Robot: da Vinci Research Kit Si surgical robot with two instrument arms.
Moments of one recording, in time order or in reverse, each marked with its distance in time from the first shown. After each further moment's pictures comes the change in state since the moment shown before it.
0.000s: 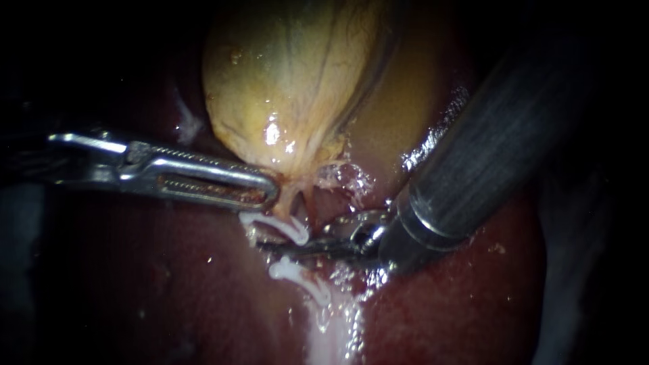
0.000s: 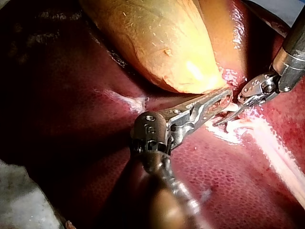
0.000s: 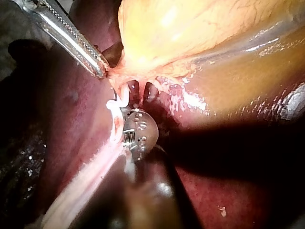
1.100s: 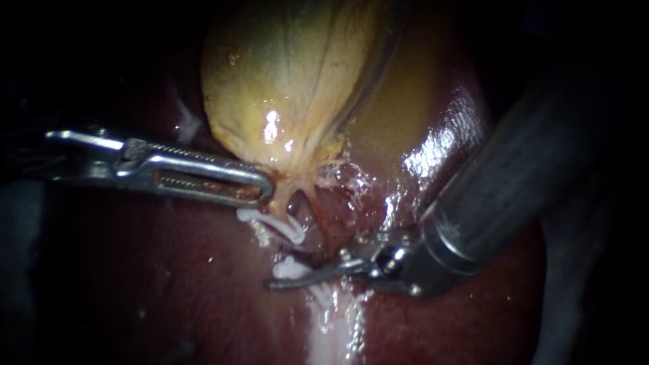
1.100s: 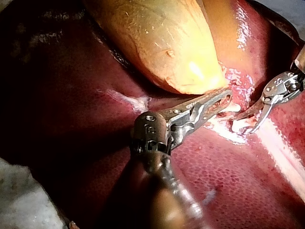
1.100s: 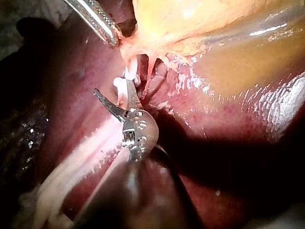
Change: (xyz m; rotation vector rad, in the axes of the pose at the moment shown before) right arm -0.001 -0.003 -0.005 -0.025 0.133 -0.258; left arm 0.000 -0.002 0.000 -0.001 -0.001 0.003
